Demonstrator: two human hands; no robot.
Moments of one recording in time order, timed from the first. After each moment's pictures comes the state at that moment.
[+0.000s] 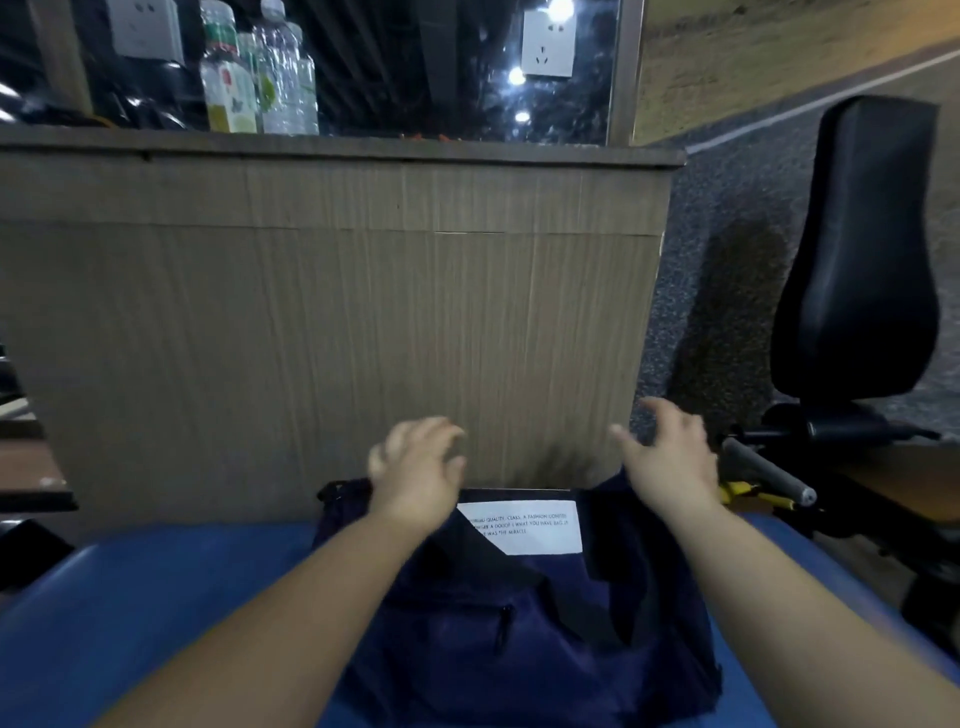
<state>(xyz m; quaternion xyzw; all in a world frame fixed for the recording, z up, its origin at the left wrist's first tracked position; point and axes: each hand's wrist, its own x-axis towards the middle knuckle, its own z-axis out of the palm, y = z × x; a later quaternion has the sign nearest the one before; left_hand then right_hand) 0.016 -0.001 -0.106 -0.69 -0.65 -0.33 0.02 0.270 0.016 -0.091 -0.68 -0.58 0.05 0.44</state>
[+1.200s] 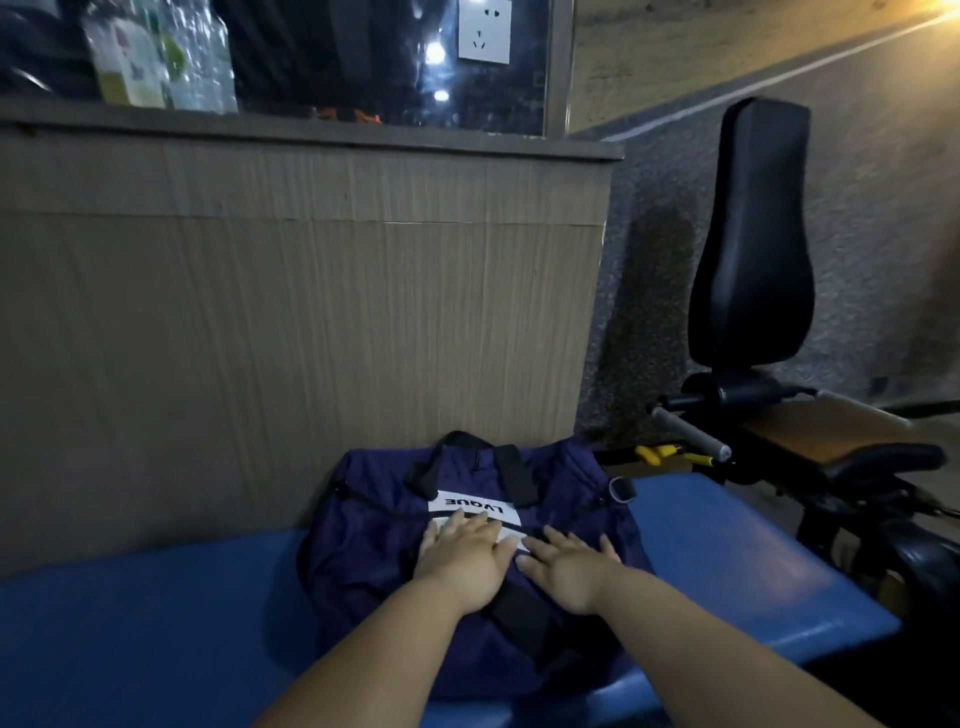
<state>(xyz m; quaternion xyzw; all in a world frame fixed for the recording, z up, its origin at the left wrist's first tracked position) 0.069 0.000 -0.182 -0.80 -0.59 -0.03 -0.11 0.224 -0.021 -0.179 -0.69 -0.70 0.17 -0.05</state>
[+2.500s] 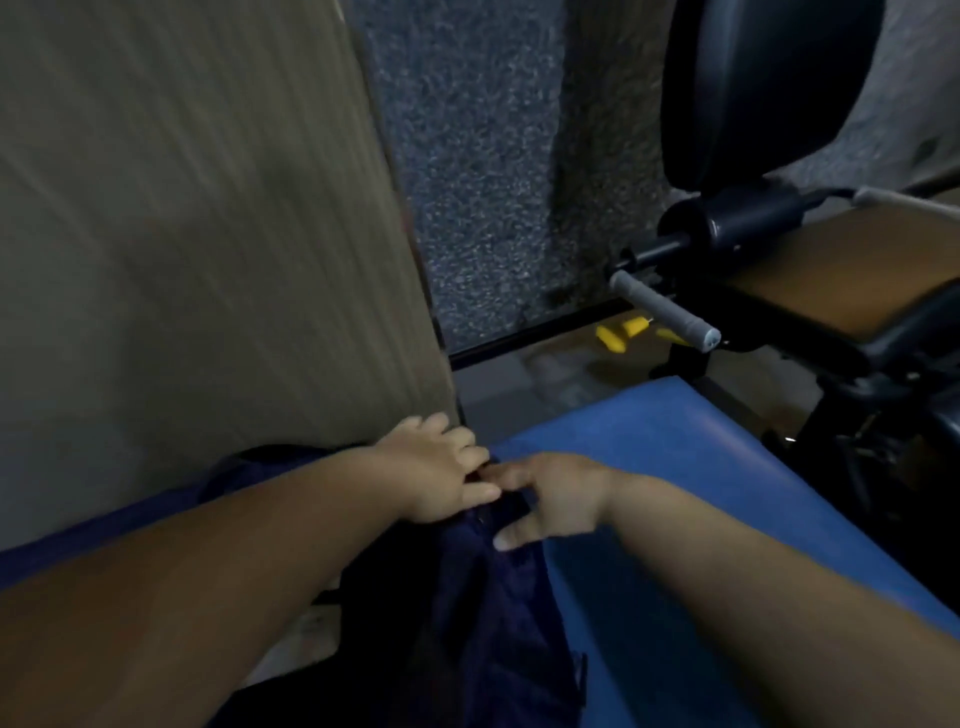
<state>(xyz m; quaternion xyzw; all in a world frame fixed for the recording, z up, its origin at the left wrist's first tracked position) 0.256 0.205 -0.173 -0.87 -0.40 0.28 0.02 0.425 0.168 -0.230 -0.55 -0.76 0.35 0.02</state>
